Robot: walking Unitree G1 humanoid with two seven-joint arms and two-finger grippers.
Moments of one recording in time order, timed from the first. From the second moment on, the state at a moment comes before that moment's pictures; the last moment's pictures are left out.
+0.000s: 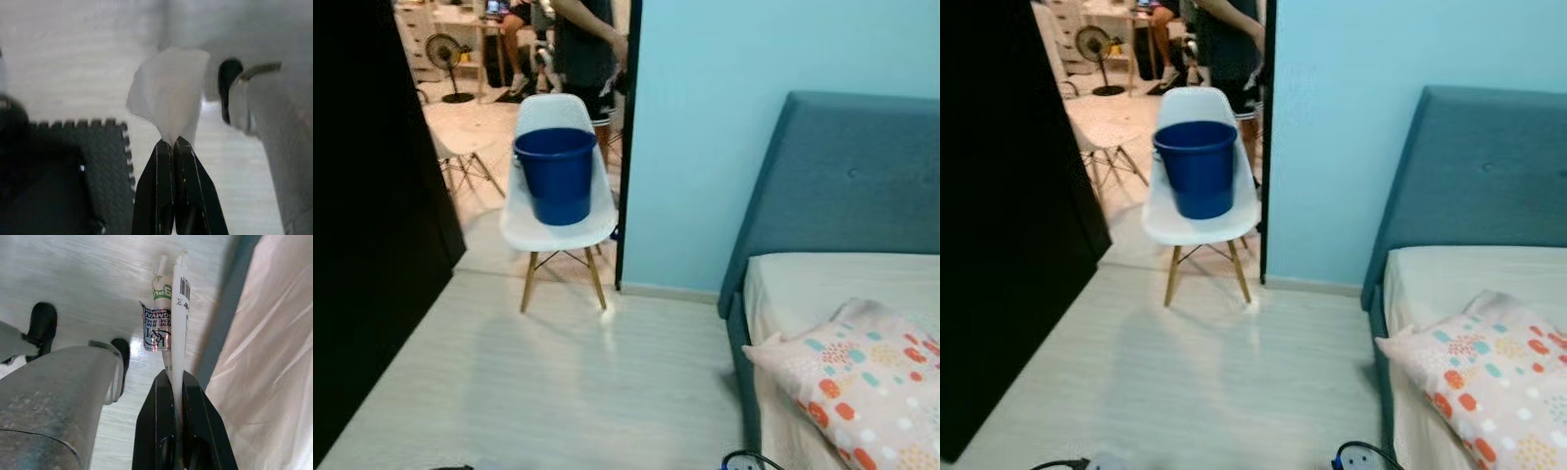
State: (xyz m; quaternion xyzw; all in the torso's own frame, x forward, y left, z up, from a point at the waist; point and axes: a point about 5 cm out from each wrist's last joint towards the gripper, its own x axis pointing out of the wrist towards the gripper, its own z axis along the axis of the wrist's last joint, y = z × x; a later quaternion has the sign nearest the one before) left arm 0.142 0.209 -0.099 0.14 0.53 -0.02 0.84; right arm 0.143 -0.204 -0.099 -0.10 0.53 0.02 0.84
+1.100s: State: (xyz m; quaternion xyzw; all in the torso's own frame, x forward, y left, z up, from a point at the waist) left arm 0.337 0.213 0.079 0.11 0.05 0.05 0.99; right arm 0.337 -0.119 0.066 -0.10 0.10 0.32 0.94
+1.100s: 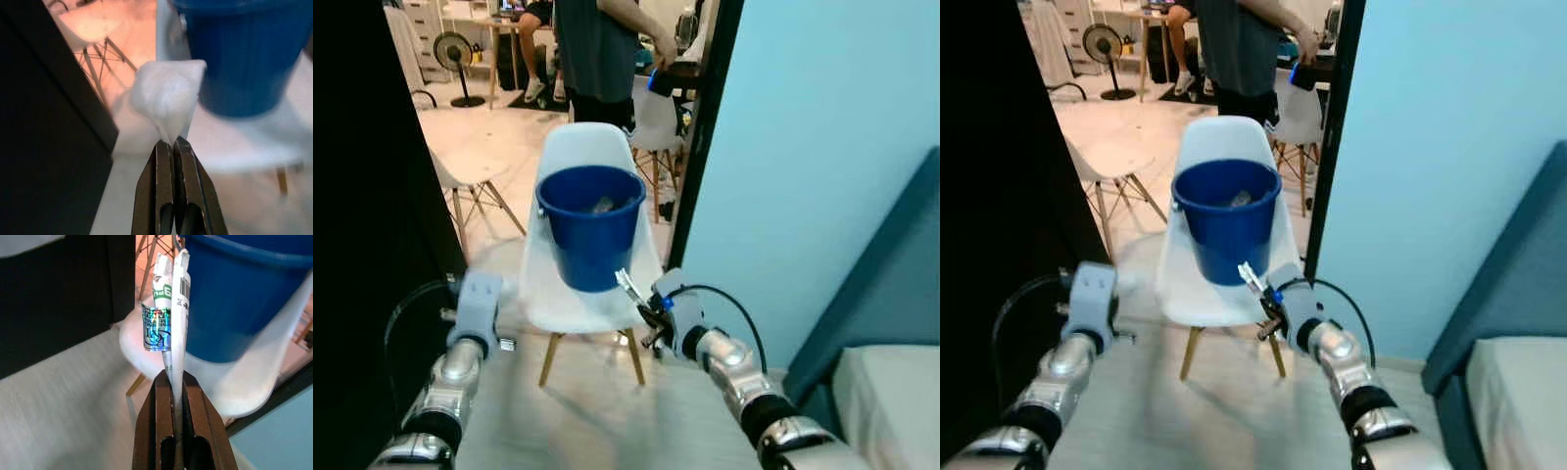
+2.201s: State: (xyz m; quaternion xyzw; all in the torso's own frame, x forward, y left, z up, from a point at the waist) left arm 0.342 0.103 0.149 0.01 -0.10 -0.24 0.97; right arm 0.364 -0.114 0.115 -0.11 0.03 0.29 0.95
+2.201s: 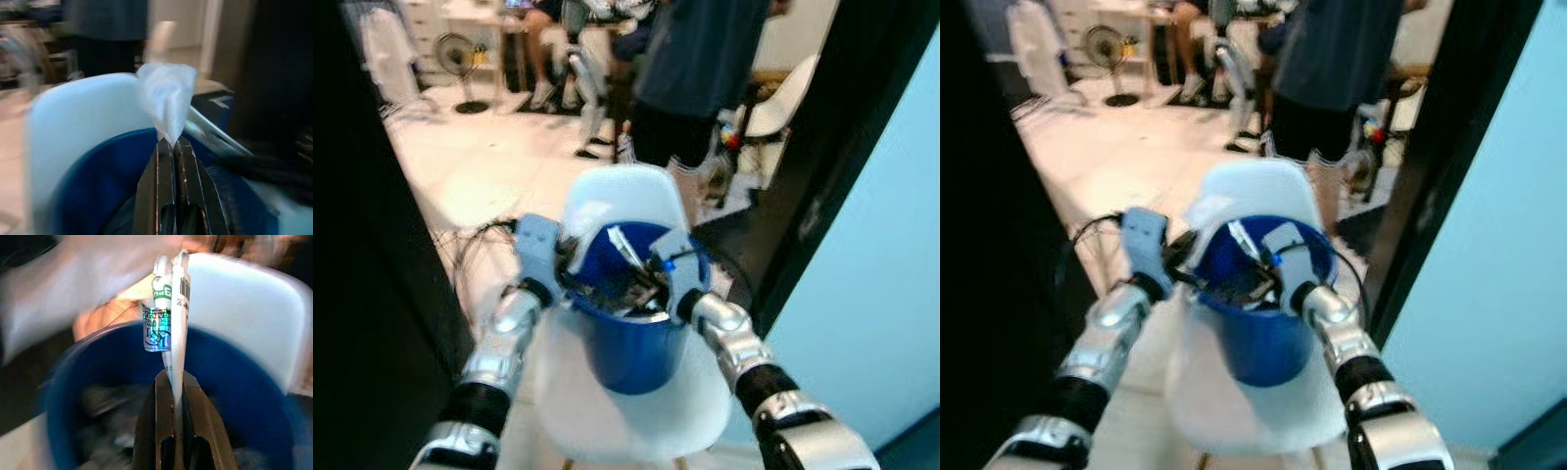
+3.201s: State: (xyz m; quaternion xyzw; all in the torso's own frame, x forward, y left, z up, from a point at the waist) left arm 0.337 0.110 0.148 0.00 -0.08 -0.25 0.96; right arm 0.355 -0.101 0.077 -0.23 0.12 0.24 0.94
